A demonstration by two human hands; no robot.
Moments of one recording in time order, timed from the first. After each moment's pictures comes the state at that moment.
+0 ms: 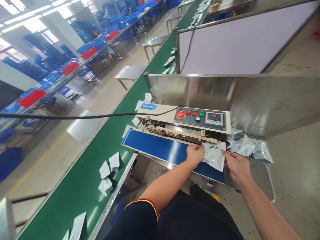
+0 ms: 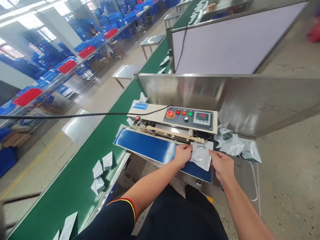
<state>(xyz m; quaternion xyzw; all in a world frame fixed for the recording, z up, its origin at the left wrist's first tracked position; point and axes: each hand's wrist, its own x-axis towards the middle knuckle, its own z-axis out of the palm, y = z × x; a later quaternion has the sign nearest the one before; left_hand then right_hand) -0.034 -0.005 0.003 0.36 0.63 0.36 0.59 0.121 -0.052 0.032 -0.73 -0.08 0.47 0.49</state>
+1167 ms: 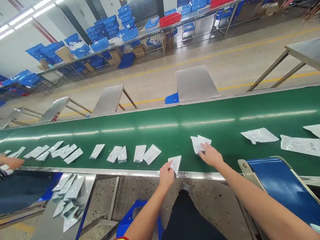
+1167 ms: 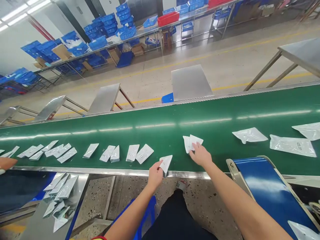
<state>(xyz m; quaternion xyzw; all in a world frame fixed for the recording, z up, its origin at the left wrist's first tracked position) -0.626 -0.333 -0.038 0.05 0.87 0.45 0.19 -0.583 -0.003 -0.079 -0.27 -0.93 0.22 -0.12</state>
